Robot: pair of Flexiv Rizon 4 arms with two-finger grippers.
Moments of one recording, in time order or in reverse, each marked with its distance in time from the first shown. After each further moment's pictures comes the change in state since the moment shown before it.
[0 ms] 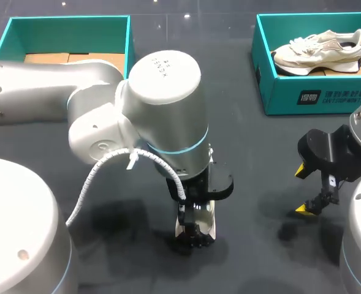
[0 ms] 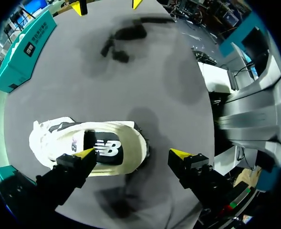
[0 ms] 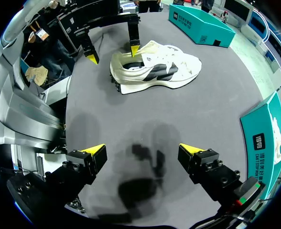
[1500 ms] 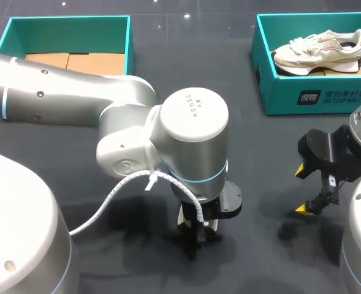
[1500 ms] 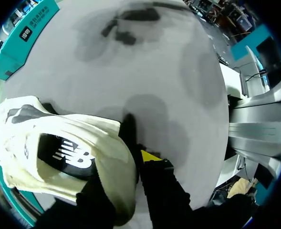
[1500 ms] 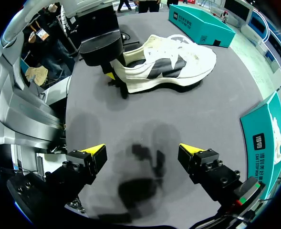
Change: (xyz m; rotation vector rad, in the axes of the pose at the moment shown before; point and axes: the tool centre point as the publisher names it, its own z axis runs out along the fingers) left arm 0.008 -0.005 0.052 -0.078 -0.022 -0.089; right arm 0.000 0.000 0.000 0.000 0.000 0.000
